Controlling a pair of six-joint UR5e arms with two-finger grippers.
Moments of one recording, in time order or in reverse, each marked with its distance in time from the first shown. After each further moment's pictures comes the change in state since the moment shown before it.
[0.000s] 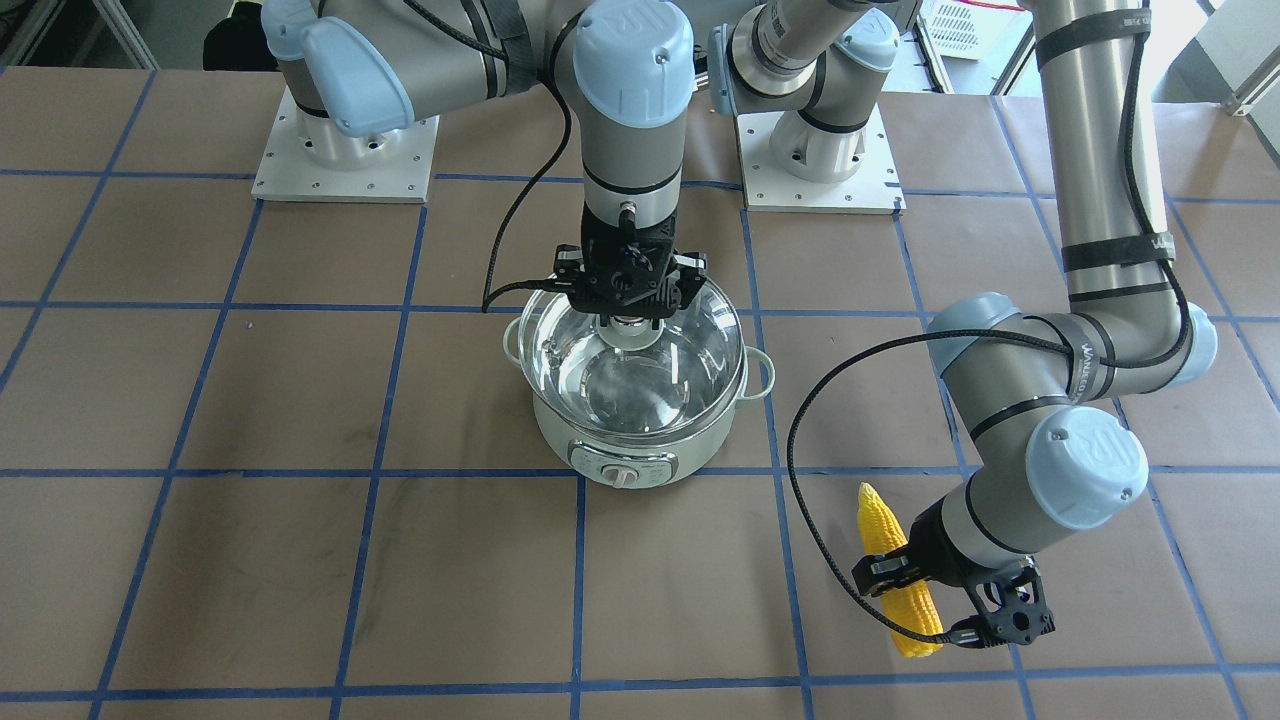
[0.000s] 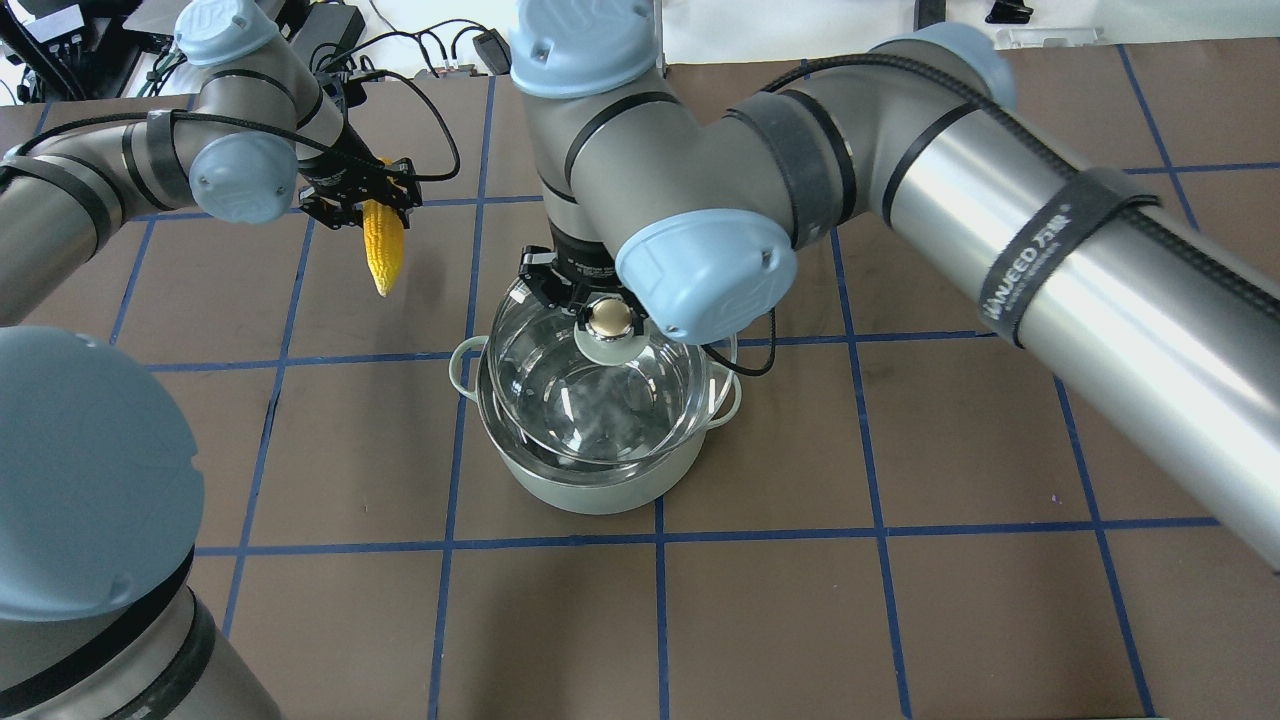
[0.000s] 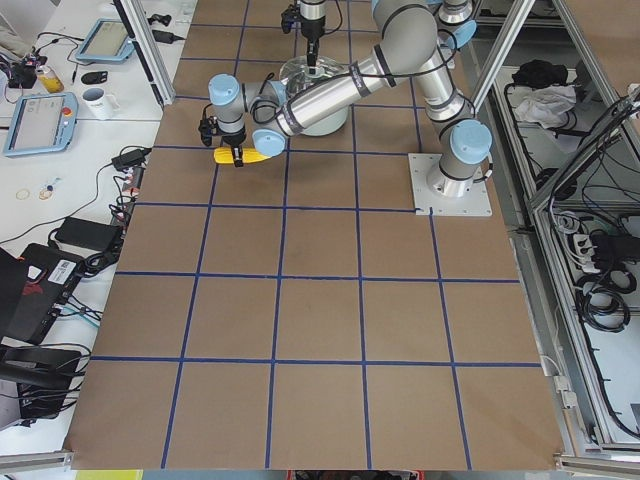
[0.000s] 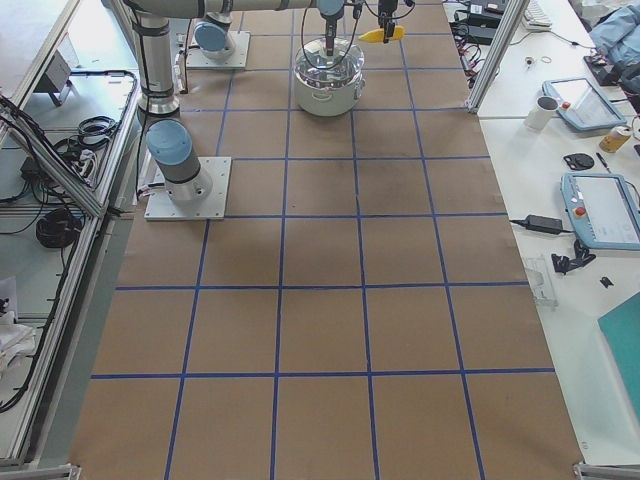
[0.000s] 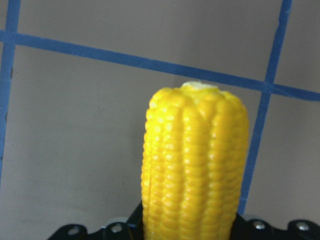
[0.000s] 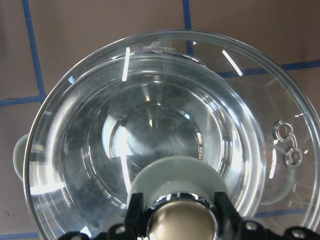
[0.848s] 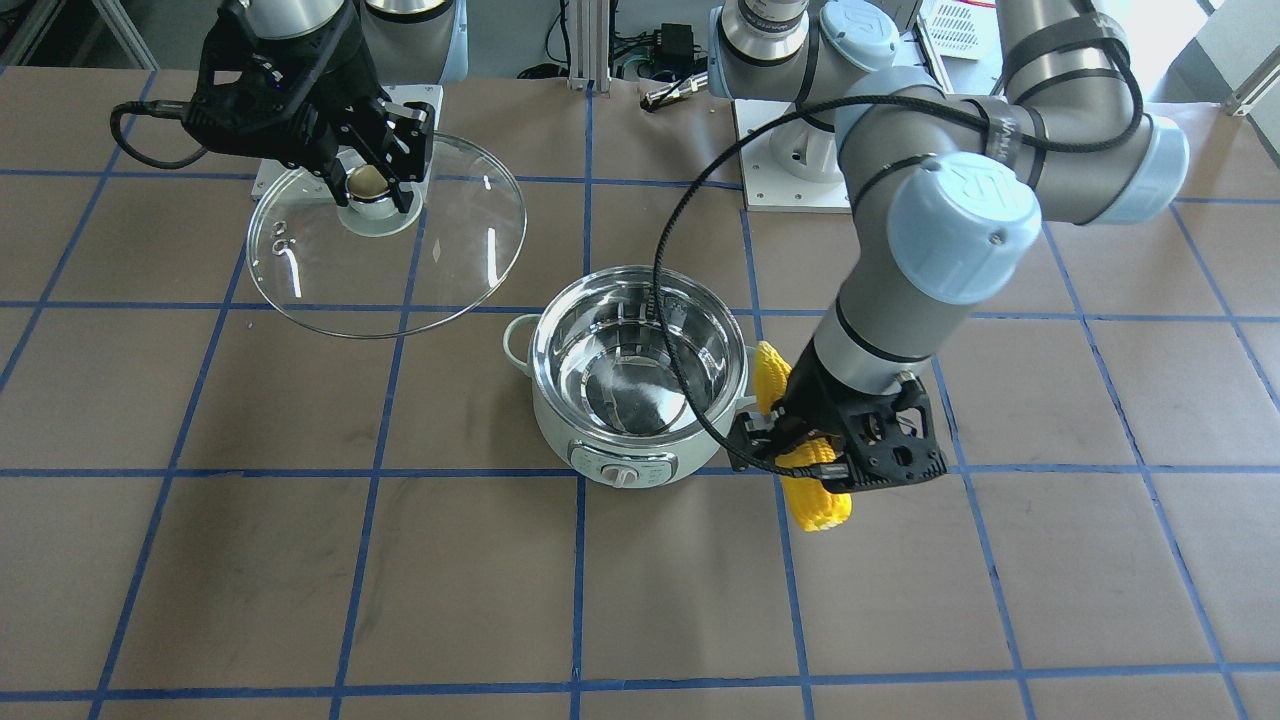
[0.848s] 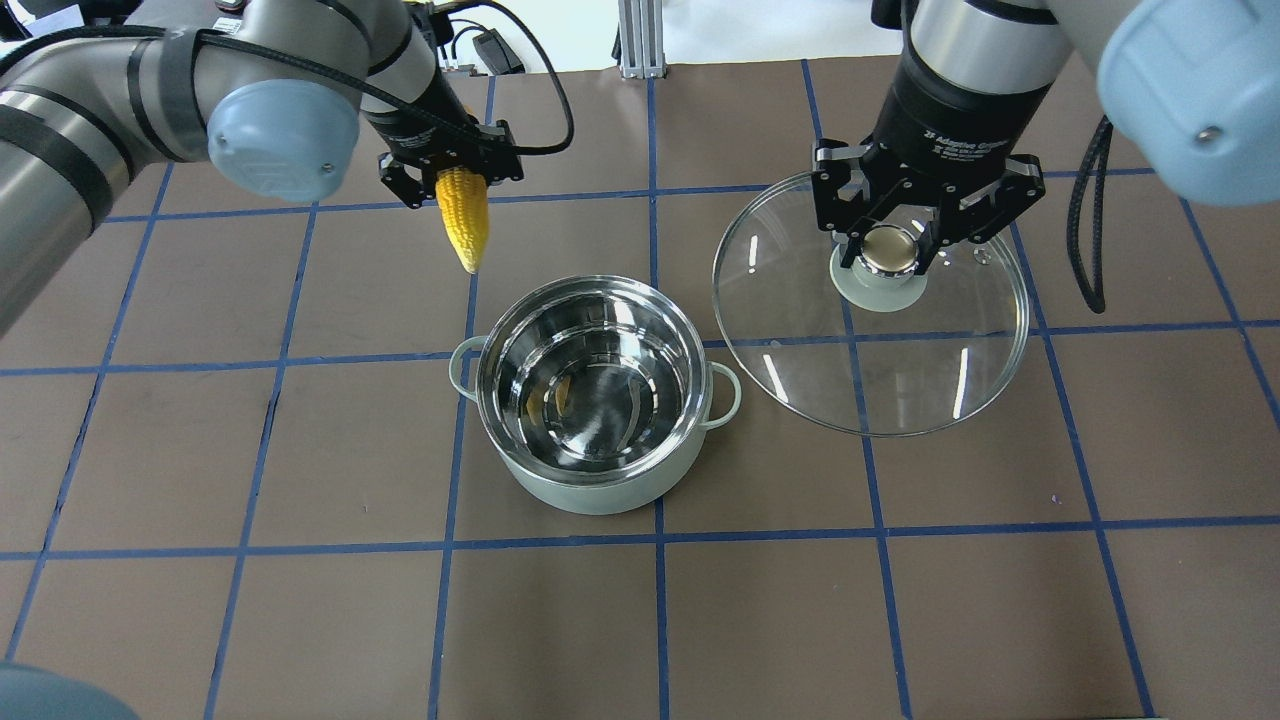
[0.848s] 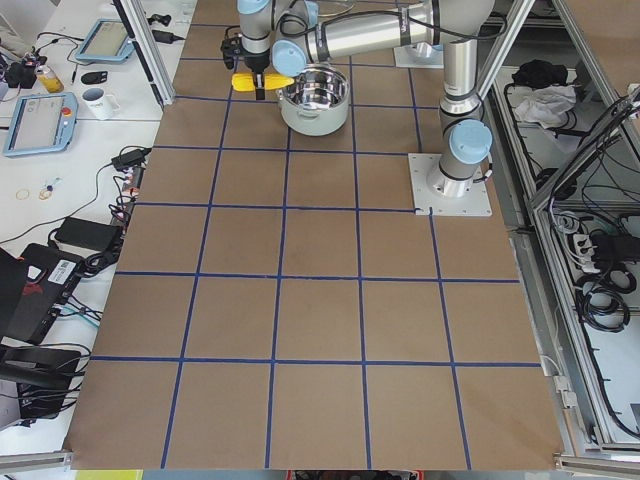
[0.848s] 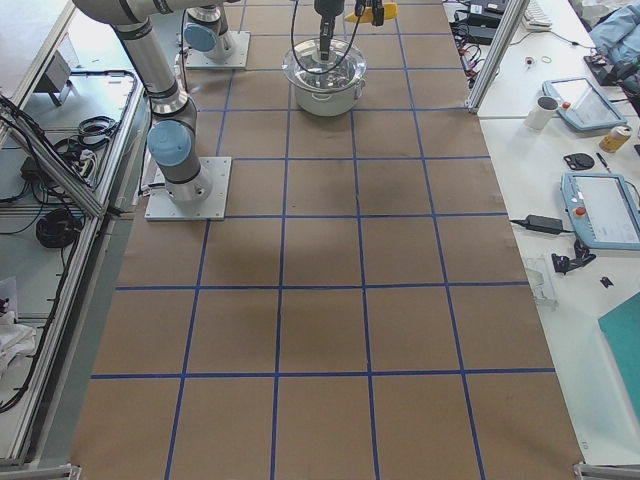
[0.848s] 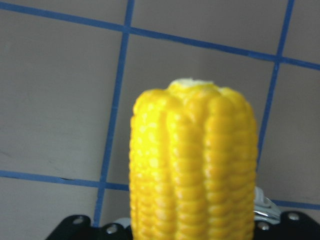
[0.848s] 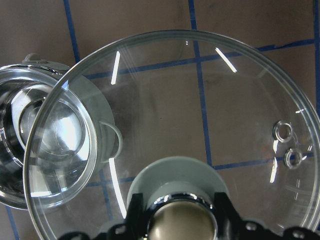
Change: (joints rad) left arm -0.228 0.238 -0.010 -0.171 0.001 -0.211; right arm -0.350 -0.287 -0.004 0.353 -0.009 -0.321
